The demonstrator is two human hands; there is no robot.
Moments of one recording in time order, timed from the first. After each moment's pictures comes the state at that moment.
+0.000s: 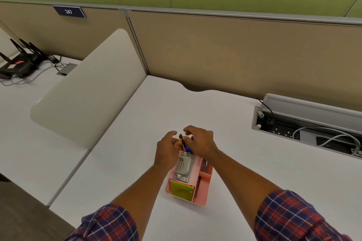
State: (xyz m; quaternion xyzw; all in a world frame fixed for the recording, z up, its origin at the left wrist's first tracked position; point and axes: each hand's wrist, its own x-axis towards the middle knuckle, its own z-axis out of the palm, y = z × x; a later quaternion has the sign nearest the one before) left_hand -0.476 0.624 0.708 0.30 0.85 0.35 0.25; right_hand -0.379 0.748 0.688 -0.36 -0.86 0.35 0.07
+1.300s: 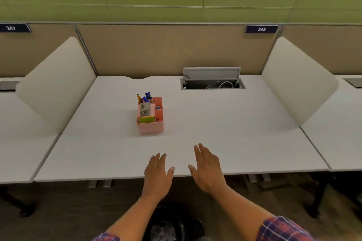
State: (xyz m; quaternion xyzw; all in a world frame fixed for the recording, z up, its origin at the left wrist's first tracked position) left_hand -0.248 0.261 0.699 0.57 0.78 0.18 0.20; right_hand -0.051 0.324 0.706 -0.56 -0.82 0.13 0.03
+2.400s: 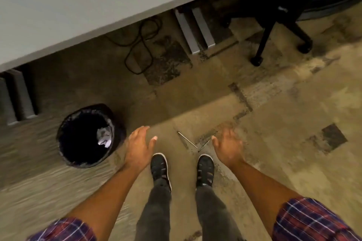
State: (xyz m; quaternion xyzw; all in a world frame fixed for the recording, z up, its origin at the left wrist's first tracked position) left_hand 0.077 0.081 0.417 0.62 0.71 0.01 0.33; right_hand 0.383 0.040 0.388 -0.79 -0.53 0.31 -0.05
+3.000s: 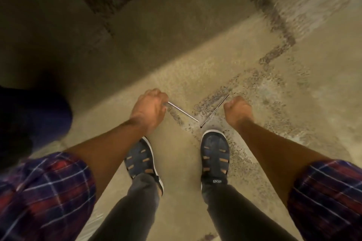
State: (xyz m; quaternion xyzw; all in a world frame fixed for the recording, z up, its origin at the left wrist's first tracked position) left_hand 0.148 0.111 0.005 0.78 0.51 -0.15 0.33; right_hand 0.425 0.024 -0.016 -0.86 -0.30 0.40 -0.08
